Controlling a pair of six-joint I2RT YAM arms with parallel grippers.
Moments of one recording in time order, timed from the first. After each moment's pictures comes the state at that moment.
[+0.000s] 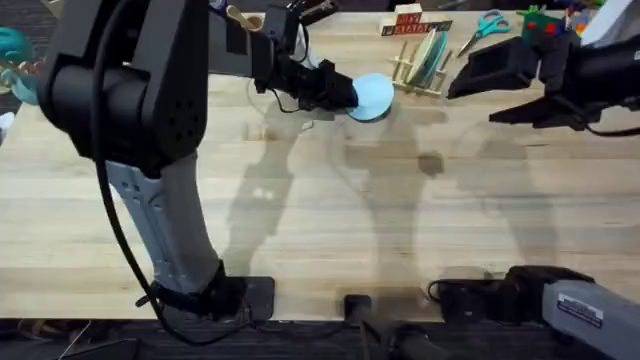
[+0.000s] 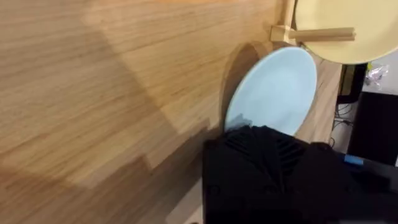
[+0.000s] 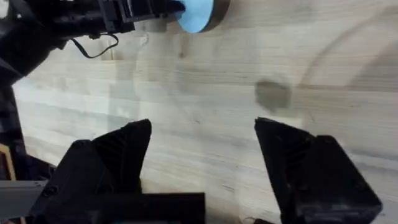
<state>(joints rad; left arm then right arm) -0.24 2.11 1.27 -0.21 0.85 -0.43 -0.06 1.18 1.20 -1.14 -0.49 0.21</state>
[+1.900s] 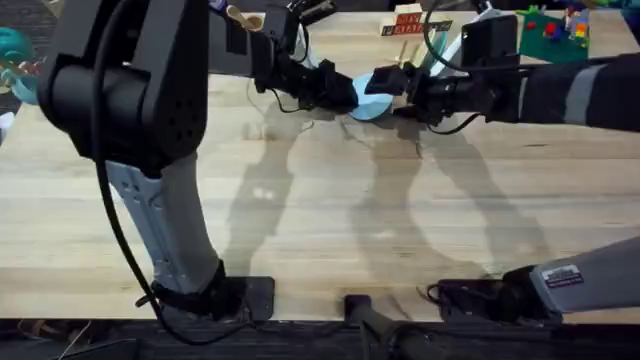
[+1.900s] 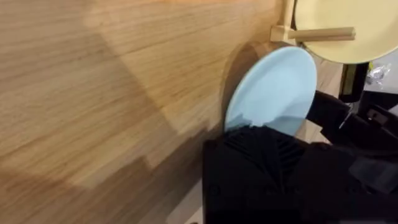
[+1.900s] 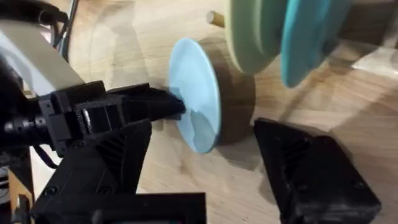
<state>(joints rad) -0.24 2.11 1.27 -0.21 0.85 -0.42 0.18 1.71 0.86 0.02 -0.47 0.59</state>
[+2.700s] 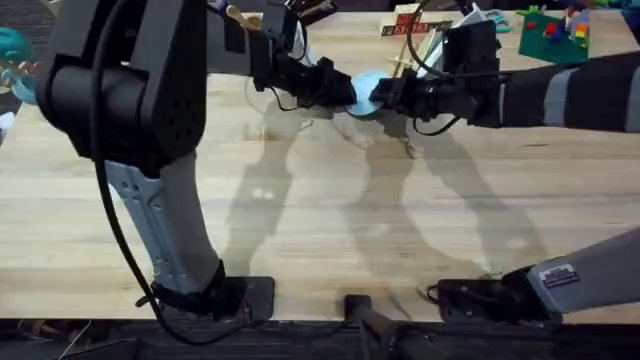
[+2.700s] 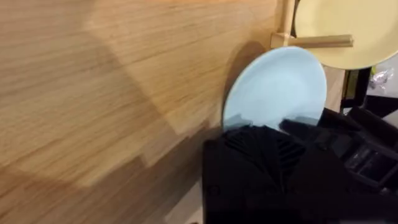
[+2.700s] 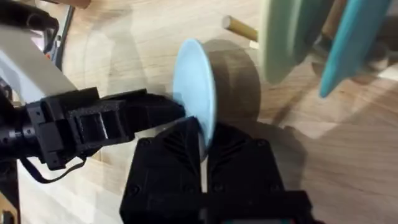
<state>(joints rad) -0.23 2.11 1.28 -0.20 0.83 -0.42 0.25 1.74 0.86 0.11 -0.36 0.63</state>
